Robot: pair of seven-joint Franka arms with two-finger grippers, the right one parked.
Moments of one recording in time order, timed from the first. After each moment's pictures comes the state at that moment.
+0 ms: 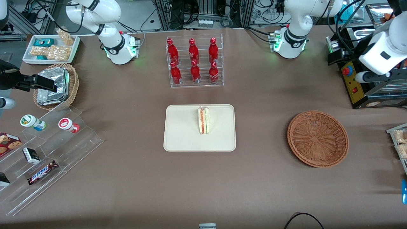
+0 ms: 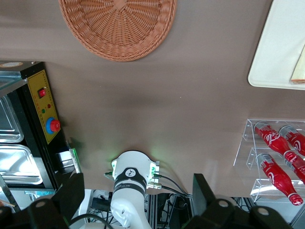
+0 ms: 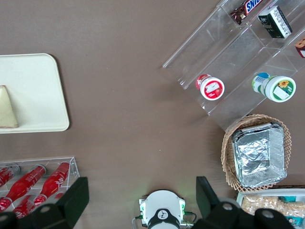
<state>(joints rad) -0.26 0.03 0.13 -1.43 -0.03 1.09 -0.18</state>
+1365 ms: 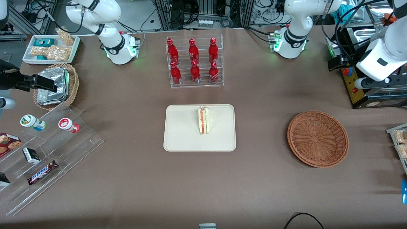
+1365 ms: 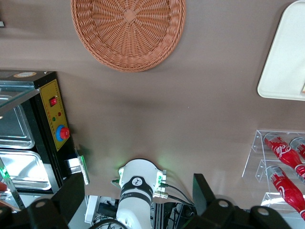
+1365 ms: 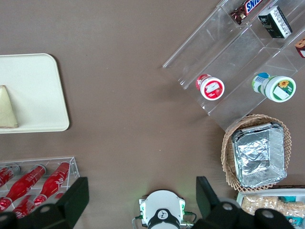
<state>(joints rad) 0.04 0.06 -0.17 -1.40 0.02 1.13 -0.19</state>
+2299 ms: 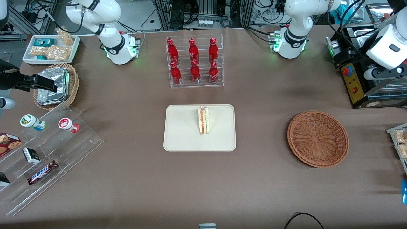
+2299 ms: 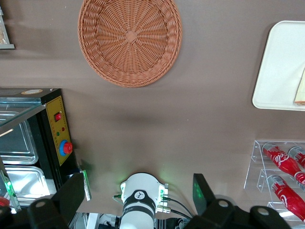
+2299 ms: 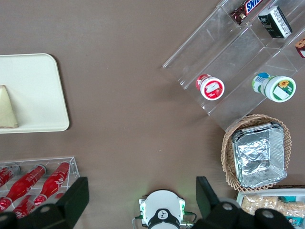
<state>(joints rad) 0.13 0.00 -0.25 -1.44 0.02 1.19 -0.15</state>
